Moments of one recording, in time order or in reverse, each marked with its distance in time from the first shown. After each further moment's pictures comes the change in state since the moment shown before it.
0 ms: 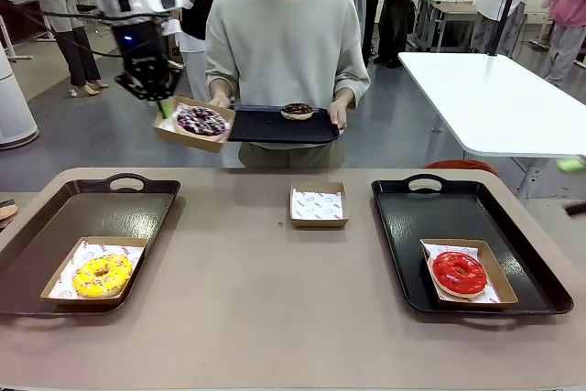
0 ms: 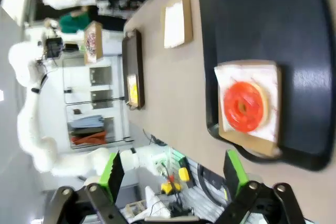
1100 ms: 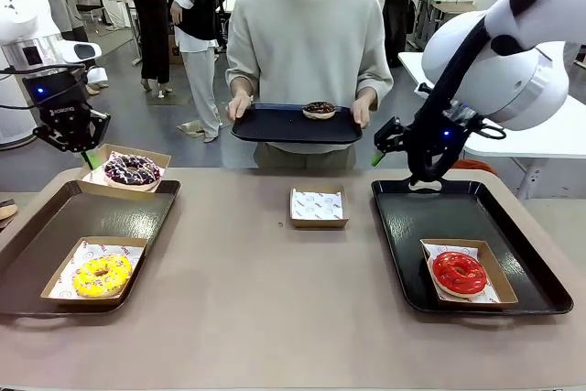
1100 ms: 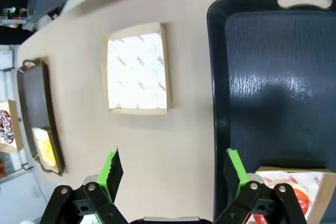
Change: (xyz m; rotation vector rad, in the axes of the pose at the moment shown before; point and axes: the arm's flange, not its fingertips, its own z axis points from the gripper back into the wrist) left arm -0.066 0.128 -0.056 -0.015 0.065 0.087; right arm 0.083 0.127 -0.267 -0.581 -0.016 0.093
